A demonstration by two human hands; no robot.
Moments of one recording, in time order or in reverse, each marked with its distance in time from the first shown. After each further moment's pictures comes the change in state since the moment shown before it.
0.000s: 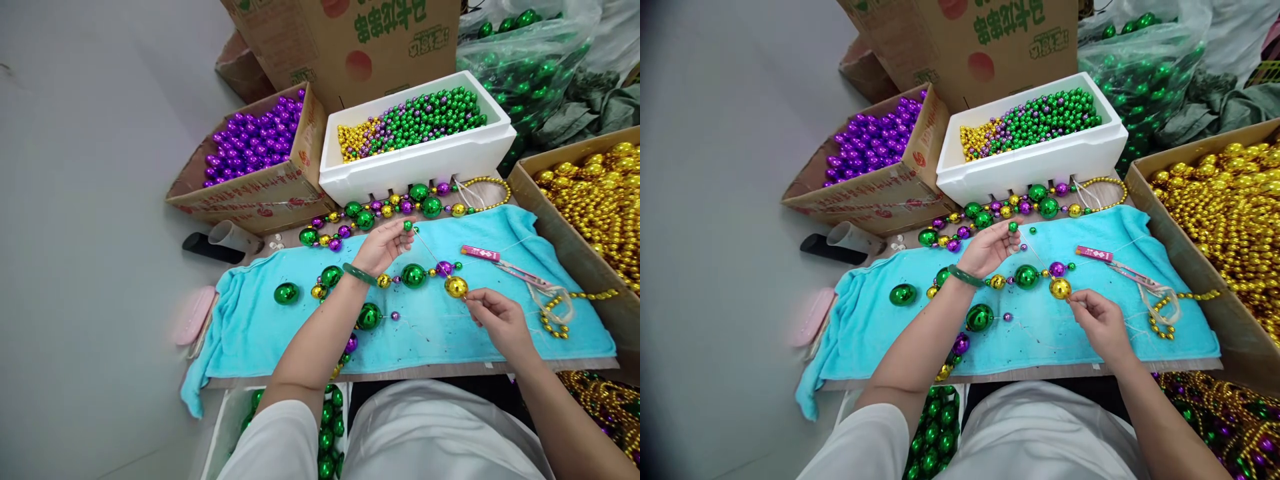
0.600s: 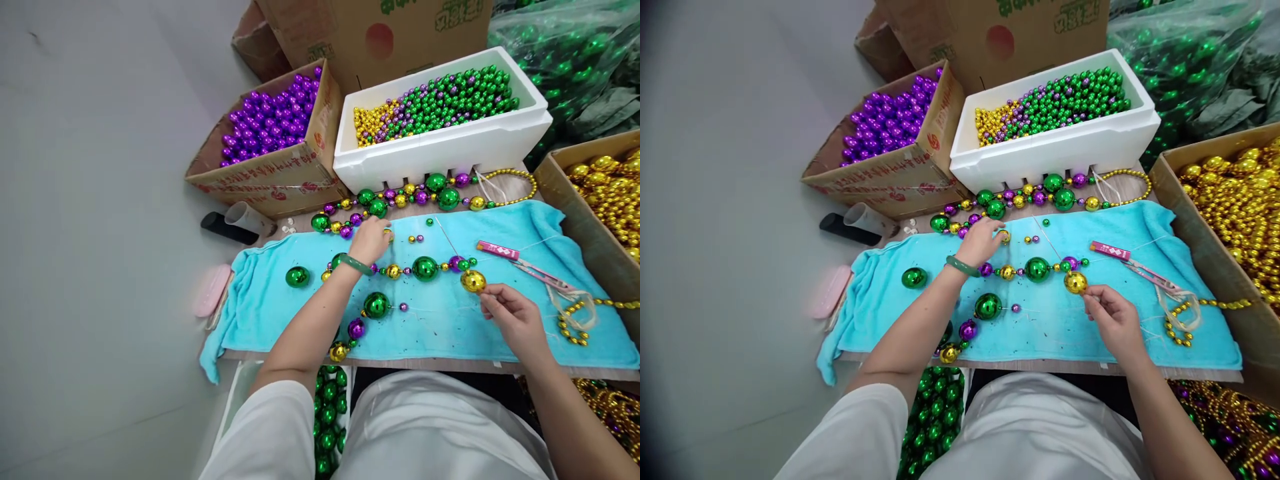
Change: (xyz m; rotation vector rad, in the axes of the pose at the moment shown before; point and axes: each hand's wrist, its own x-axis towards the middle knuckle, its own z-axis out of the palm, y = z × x) left_hand -0.013 0.010 -0.048 1.692 0.345 0.090; right_hand 0.003 0.006 -0.003 -0.007 -0.028 -0.072
